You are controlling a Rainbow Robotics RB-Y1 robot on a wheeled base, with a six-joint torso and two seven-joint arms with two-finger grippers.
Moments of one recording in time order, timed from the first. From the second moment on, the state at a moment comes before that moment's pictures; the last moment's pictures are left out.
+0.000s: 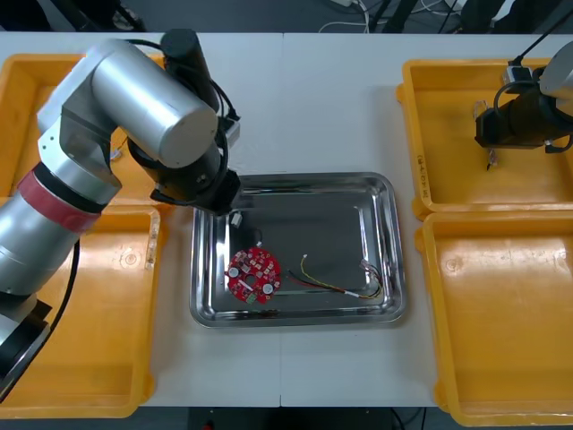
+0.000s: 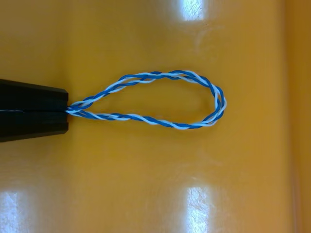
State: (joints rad) right arm -1.07 -0.52 -0.30 -0.49 -0.36 1.02 1.87; left arm -0.79 0.48 -0.44 -1.70 0.62 1.80 -1.23
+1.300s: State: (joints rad) right arm -0.91 -0.53 -0.30 -1.28 -0.53 1.81 1.89; left arm -0.90 0.65 -0.19 -1.33 0.67 1.68 -2.00
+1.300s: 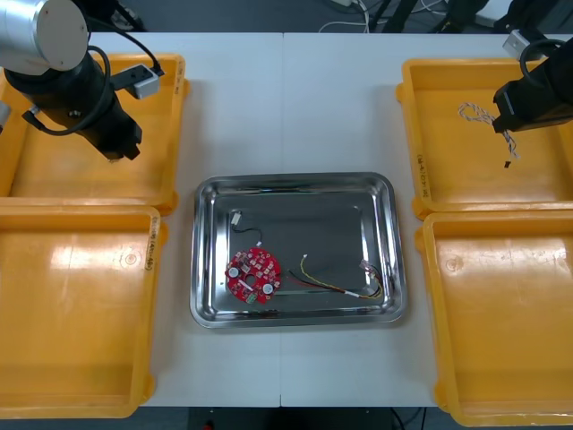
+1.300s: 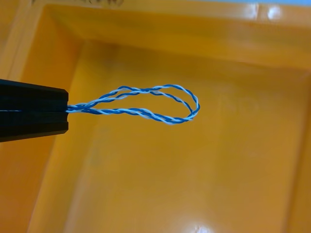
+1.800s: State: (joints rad) right arm -0.82 -0.53 -0.01 -1.75 -0.67 1.91 1.89; left arm -0.90 0.65 -0.16 -1.15 0.66 1.52 -2.27
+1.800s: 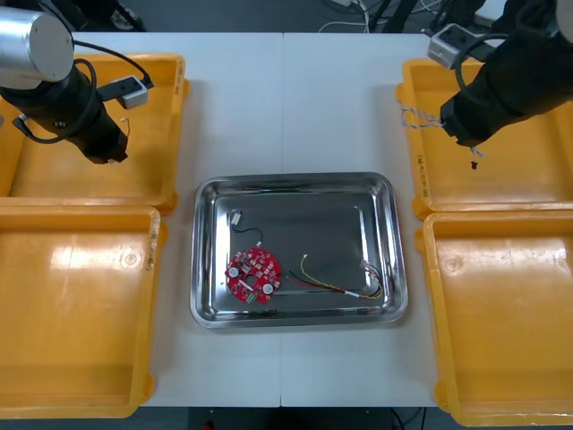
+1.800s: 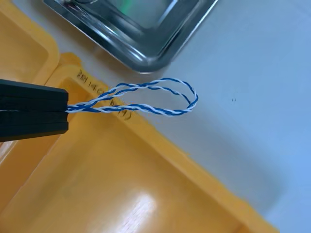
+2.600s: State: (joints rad) right arm -0.77 -0.46 0.32 -1.84 -0.68 1.71 2.11; left arm -0.90 0.65 -0.16 -0.93 0.67 1.30 -2.30
